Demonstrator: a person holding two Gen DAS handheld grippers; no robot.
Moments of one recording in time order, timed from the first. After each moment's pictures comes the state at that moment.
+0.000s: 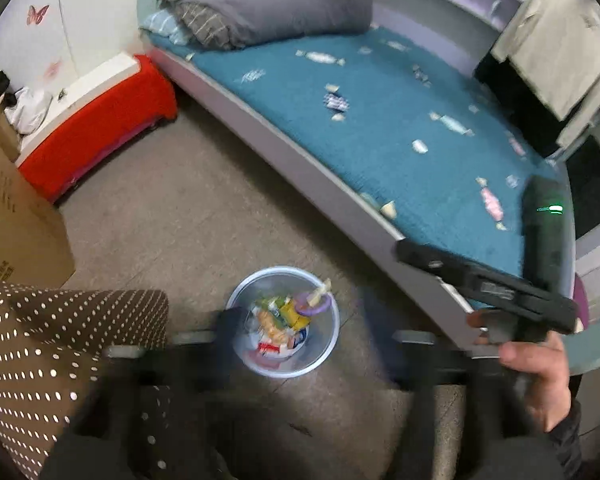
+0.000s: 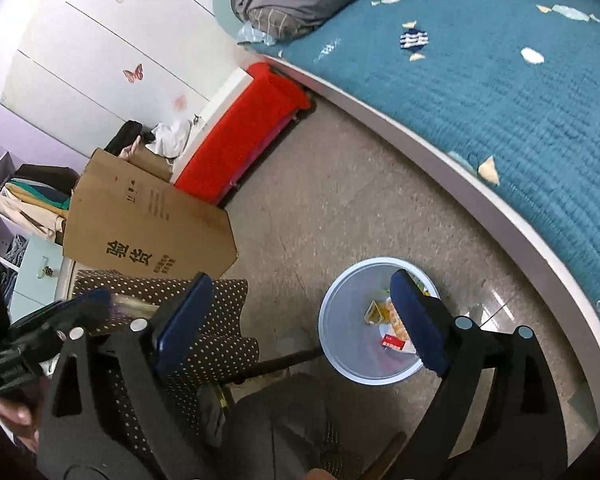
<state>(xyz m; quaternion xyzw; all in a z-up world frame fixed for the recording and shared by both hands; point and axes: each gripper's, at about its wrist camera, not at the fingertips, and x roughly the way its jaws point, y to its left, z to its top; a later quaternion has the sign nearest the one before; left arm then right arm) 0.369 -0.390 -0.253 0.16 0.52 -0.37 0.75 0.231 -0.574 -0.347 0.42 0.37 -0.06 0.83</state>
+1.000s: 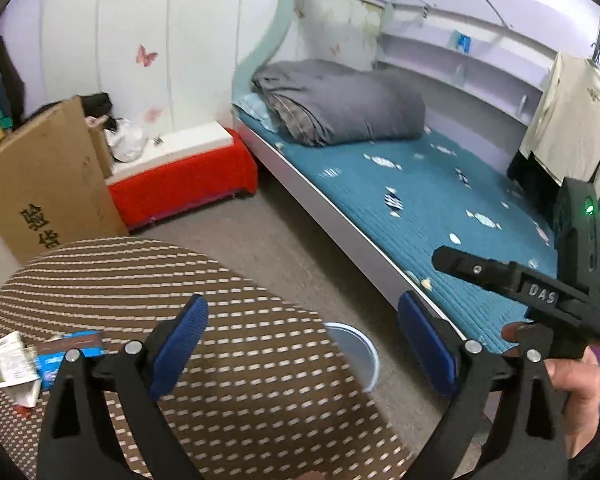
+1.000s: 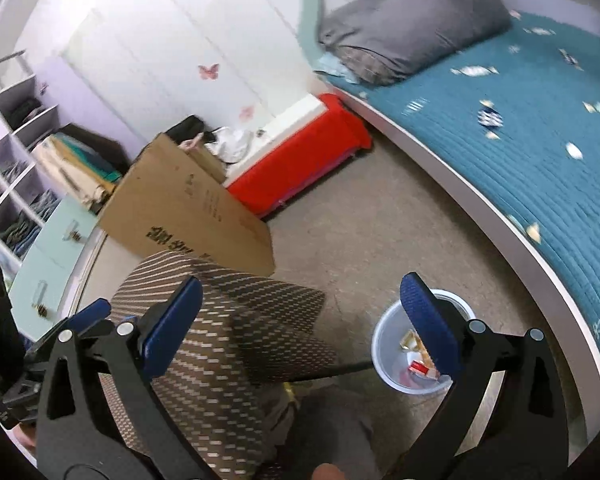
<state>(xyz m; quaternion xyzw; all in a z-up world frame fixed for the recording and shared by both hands) 0.303 -0.235 -0.140 0.08 0.36 -0.28 0.88 0.229 -0.450 -0.200 0.32 0.32 0.00 0.89</state>
